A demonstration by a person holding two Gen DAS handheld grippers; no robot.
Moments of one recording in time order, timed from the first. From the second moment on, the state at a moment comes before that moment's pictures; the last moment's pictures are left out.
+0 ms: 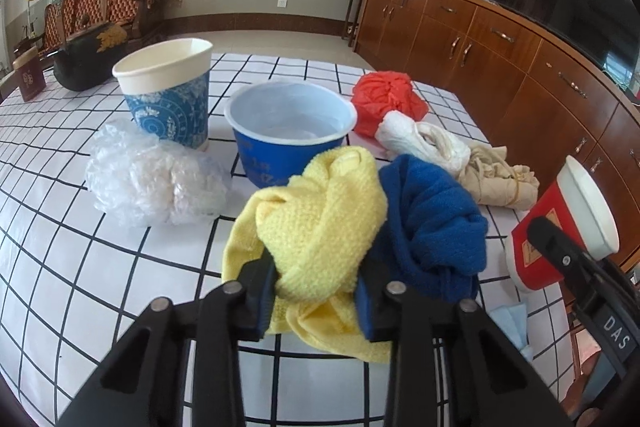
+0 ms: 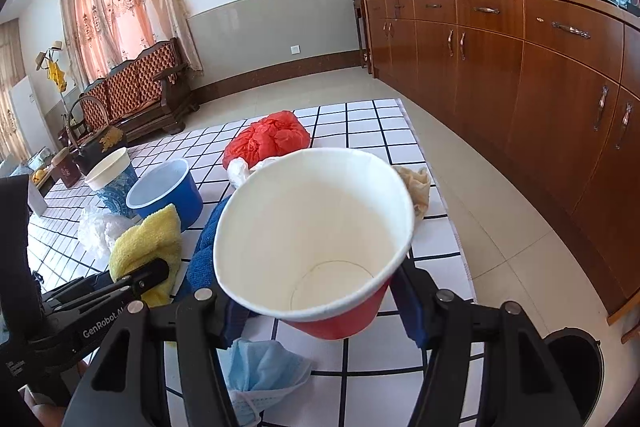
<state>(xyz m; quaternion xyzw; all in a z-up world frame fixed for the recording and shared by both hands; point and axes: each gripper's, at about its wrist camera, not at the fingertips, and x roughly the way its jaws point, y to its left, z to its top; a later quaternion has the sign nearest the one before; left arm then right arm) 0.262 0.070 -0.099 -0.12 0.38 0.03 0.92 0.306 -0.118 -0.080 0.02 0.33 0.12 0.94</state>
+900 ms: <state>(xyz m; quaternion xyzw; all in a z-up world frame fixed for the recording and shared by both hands) 0.167 0.007 -0.053 -0.11 0.35 -0.06 0.93 0.212 -0.181 -0.051 0.03 0.31 0.09 0.94</state>
